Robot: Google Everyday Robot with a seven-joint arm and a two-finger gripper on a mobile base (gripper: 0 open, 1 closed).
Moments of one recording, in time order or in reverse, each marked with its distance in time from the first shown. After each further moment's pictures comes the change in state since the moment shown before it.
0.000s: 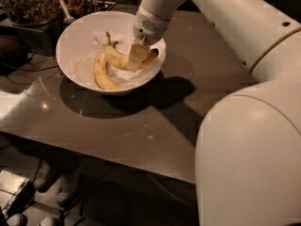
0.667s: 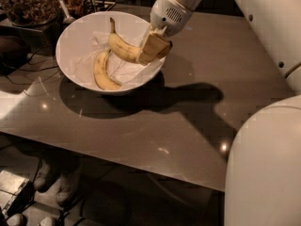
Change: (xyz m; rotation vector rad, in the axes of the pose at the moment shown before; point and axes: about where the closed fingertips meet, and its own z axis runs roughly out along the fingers) arm 0.016 0.032 -0.052 -0.041 -0.138 -0.123
